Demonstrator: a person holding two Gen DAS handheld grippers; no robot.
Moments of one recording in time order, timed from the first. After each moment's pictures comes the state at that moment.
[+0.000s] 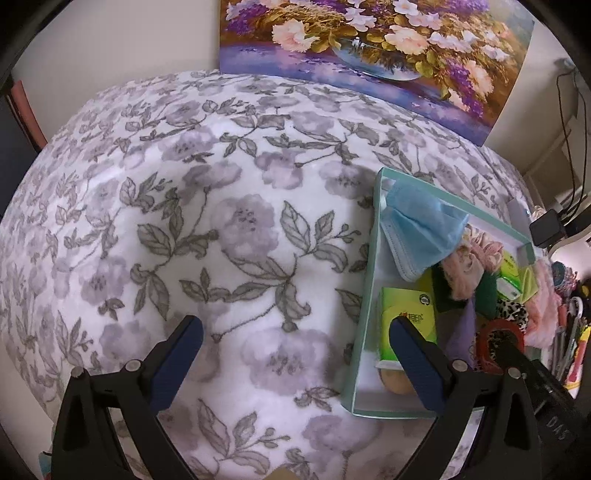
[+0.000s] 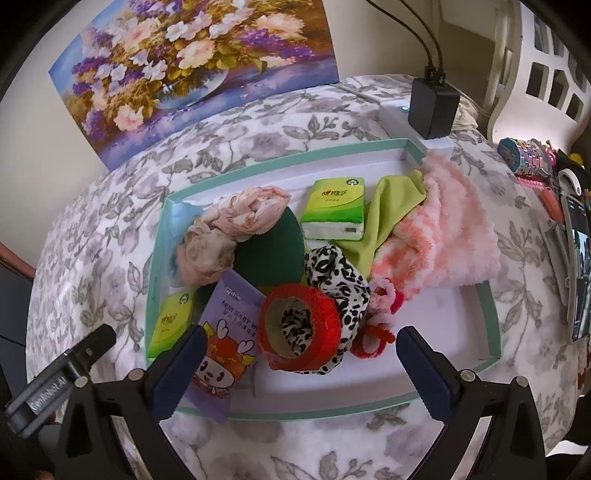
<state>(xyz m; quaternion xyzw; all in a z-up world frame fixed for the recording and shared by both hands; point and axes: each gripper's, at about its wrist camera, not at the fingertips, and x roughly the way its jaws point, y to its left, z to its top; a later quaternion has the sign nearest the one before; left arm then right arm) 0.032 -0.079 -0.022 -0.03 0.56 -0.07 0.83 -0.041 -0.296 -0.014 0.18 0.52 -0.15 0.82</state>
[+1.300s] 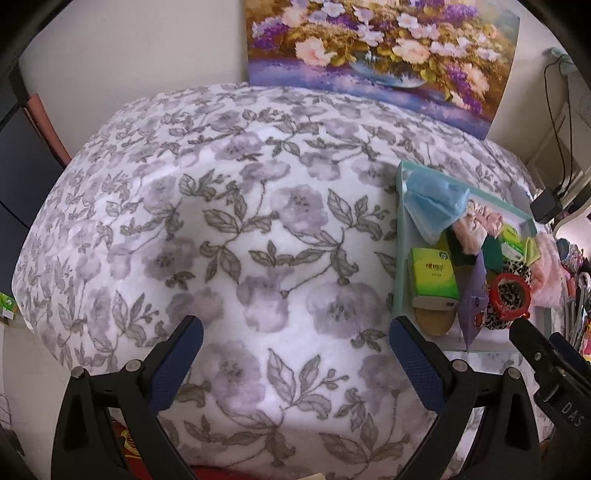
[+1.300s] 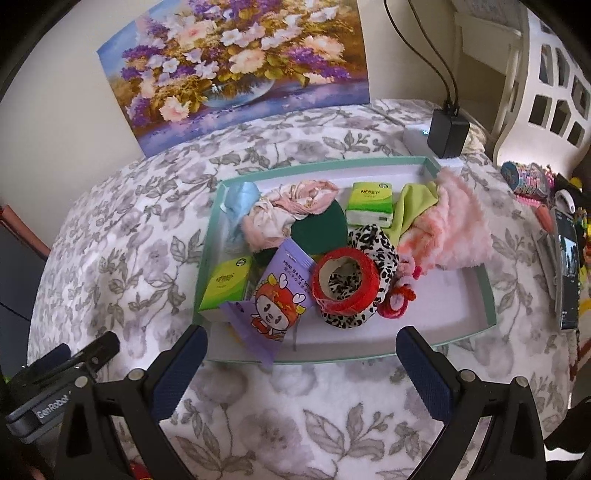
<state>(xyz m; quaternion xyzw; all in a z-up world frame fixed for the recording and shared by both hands) -0.022 -0.036 0.010 0.01 0.54 -0.04 0.84 -0.076 -0.248 0.021 0.14 0.50 -0.12 0.85</state>
